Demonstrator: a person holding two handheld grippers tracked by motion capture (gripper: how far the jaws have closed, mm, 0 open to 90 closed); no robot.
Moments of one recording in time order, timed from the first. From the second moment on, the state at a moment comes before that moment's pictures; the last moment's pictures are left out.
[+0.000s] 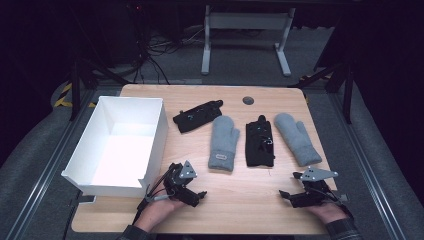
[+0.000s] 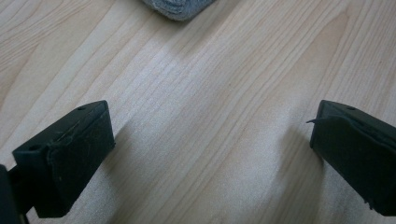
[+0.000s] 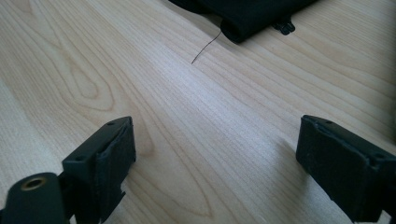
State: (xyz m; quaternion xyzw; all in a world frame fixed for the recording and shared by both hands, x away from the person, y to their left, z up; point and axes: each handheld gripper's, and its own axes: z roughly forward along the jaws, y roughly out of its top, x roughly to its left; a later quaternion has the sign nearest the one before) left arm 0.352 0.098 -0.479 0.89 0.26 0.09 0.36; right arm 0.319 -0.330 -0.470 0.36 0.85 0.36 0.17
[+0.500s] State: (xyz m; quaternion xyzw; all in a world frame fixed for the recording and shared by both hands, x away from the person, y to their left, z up) left arm 0.352 0.099 -0.479 0.89 0.26 0.09 0.36; right arm 0.319 -0.329 -0.458 0.35 0.85 0.36 0.17
